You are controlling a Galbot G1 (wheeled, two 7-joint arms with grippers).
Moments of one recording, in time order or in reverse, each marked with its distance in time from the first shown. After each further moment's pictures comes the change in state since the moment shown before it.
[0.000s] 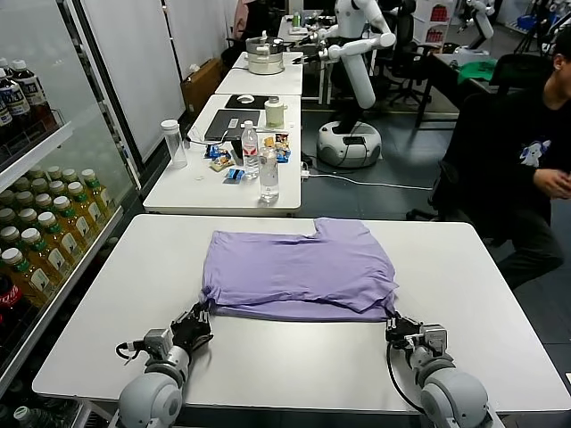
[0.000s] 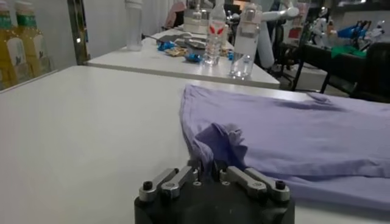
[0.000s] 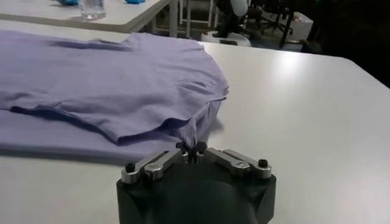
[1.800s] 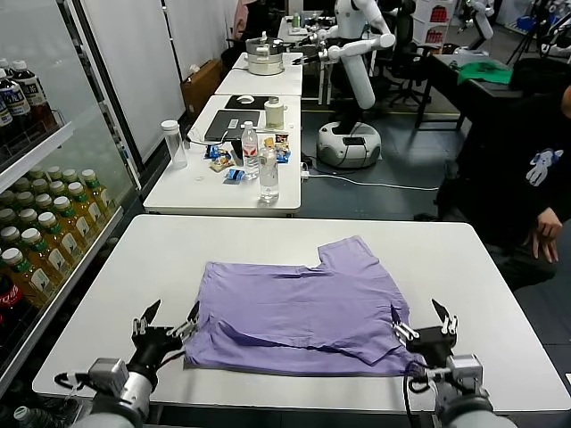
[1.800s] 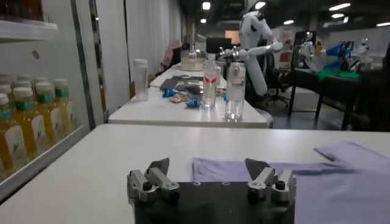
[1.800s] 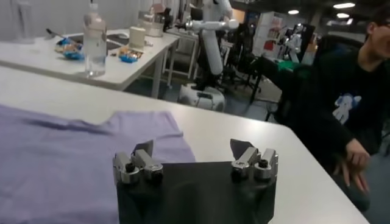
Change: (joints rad) left arm 0.194 0.122 -0.126 -0.318 -0.018 0.002 -0.031; right arm -0.084 0.082 0.085 0.211 -0.227 0.032 -0.006
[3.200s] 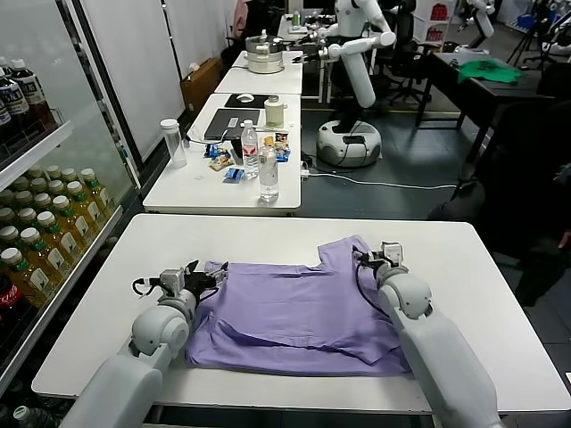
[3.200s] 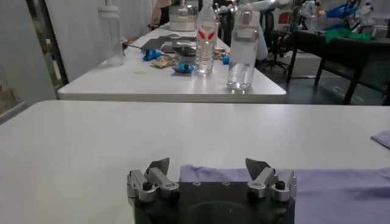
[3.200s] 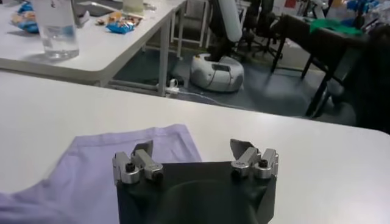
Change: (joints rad) left arm -0.640 0.008 0.347 0.604 -0.134 0.096 -0.030; right arm 0.834 0.078 -0.348 -0.903 0.216 -0.048 0.017
